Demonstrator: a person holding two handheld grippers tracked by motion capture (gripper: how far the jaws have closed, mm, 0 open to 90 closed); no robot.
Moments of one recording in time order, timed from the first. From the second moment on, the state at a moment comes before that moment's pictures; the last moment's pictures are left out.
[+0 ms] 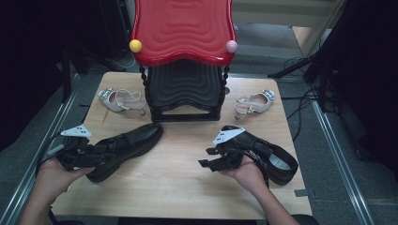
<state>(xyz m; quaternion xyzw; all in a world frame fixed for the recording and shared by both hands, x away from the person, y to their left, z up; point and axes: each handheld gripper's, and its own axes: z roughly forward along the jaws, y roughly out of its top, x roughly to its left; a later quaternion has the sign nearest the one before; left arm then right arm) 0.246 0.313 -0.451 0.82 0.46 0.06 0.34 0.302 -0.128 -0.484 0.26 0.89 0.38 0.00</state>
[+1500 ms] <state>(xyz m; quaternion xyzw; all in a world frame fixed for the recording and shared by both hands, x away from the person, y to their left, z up) 0.277 0.200 -0.456 0.84 0.41 0.00 0.36 0.302 -0.137 -0.484 0.28 0.87 0.40 0.01</state>
